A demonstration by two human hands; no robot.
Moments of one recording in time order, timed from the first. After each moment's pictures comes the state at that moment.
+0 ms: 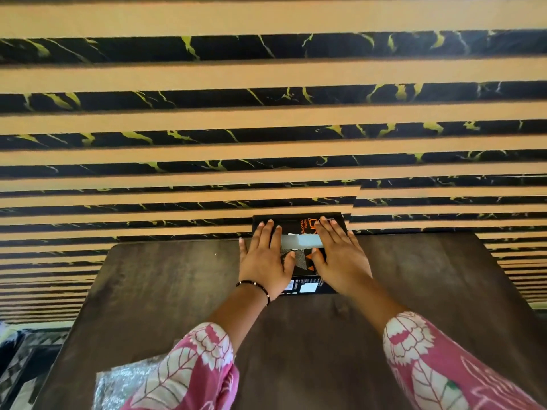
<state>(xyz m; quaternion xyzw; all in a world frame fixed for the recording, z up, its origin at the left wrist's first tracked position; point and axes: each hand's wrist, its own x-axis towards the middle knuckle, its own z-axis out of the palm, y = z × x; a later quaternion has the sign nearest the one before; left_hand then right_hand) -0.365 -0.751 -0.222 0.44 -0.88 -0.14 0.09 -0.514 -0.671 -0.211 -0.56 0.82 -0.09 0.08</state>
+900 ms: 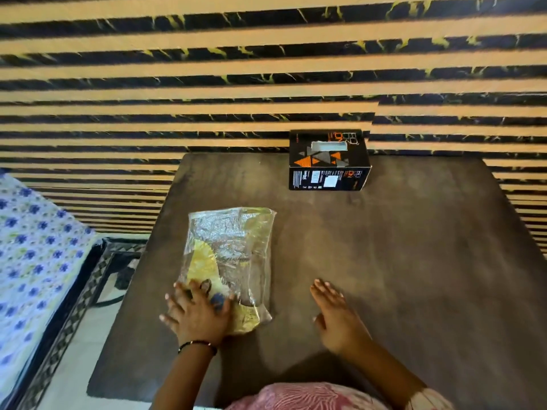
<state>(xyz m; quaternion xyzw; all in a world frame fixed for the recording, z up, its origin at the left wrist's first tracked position) -0.076 -0.506 -0.265 0.74 -0.65 -0.19 0.01 -0.309 -0.398 -0.277 -0.61 0.75 -0.11 0.25</state>
